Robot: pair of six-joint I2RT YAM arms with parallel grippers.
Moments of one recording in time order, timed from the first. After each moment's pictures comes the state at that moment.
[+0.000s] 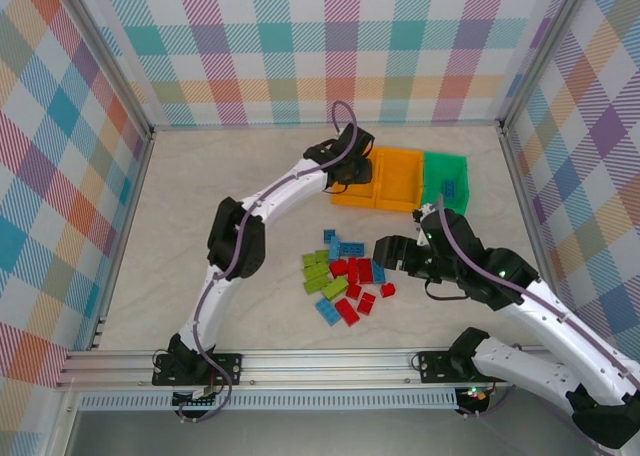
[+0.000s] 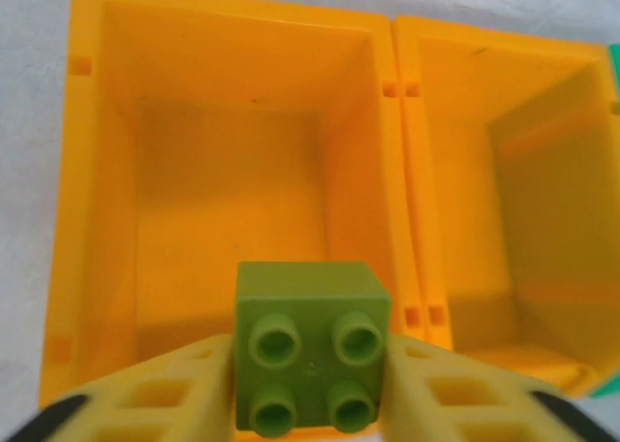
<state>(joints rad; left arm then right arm) -0.70 2.36 2.21 -0.71 -0.12 -0.54 0.77 0.81 0.96 -0.90 -0.05 0.86</state>
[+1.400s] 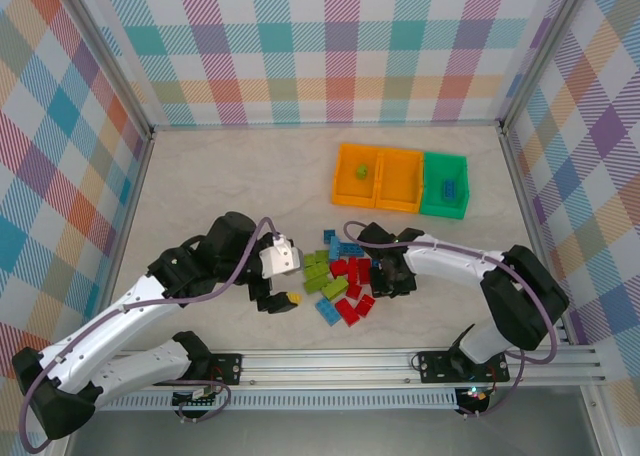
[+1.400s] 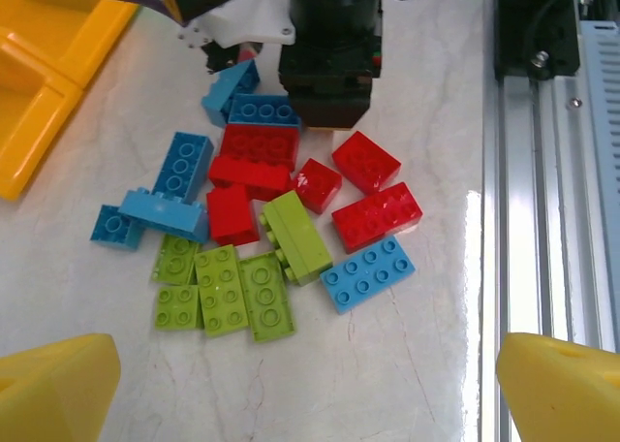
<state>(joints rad) -0.77 0.91 0.89 -0.76 0.39 0.52 0.77 1.50 0.82 -0.83 0.03 0.65</state>
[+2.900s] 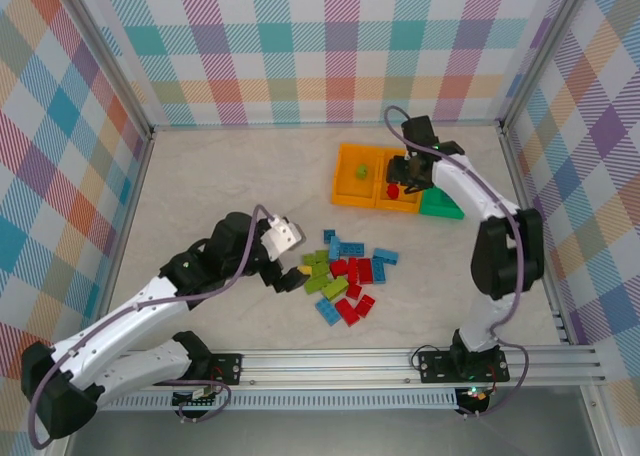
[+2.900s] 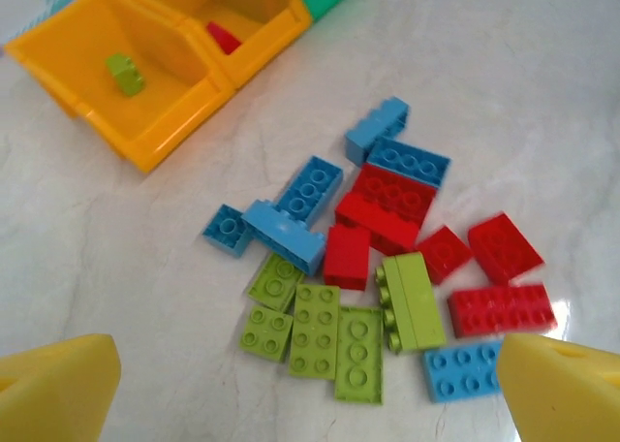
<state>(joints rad) -0.75 0.96 0.81 -0.45 0.16 0.20 0.29 1.74 1.48 -0.75 0.04 0.37</state>
